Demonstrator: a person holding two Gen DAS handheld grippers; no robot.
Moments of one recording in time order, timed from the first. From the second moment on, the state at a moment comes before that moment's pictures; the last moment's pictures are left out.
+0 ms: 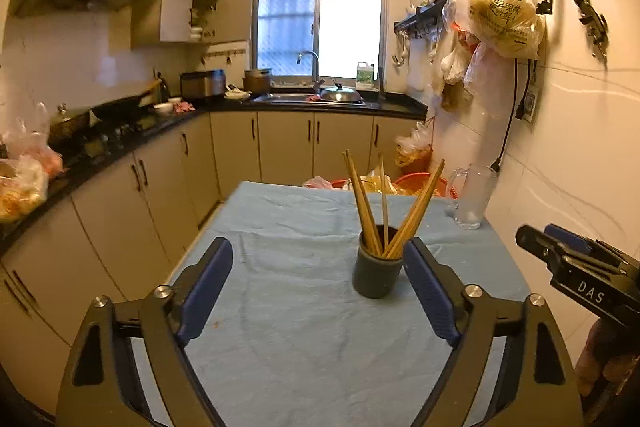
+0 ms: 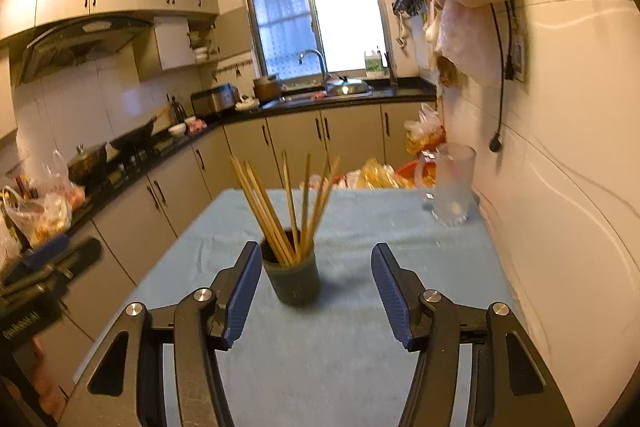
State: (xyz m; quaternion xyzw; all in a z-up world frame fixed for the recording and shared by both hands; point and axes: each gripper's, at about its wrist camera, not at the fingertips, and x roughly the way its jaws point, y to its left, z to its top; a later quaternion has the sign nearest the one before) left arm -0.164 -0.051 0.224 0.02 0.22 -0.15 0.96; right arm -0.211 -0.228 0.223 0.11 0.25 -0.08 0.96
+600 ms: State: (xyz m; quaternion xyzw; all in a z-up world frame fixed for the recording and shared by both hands) left arm -0.190 -0.032 0.204 0.02 0.26 -0.14 0.96; right arm -0.254 -0.226 0.180 0.15 0.29 -0.09 0.94
